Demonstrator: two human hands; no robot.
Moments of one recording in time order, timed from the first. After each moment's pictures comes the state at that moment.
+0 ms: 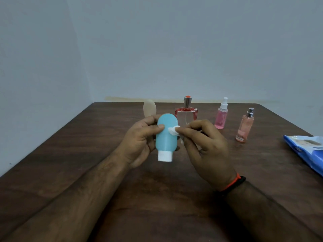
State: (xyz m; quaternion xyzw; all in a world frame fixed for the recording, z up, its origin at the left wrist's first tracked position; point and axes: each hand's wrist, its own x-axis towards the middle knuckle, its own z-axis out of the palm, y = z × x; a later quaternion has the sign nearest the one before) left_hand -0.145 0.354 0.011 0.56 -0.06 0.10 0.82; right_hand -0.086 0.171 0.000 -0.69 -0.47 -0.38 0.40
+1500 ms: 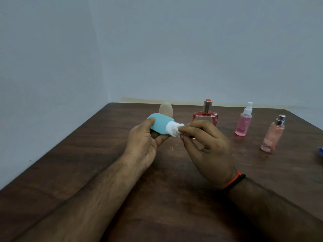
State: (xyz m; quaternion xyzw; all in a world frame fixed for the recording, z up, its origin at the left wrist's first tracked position) left_hand -0.134 0.369 0.018 0.37 0.17 0.29 0.87; right_hand -0.068 0.219 -0.006 -0.66 -0.49 -0.36 0.44
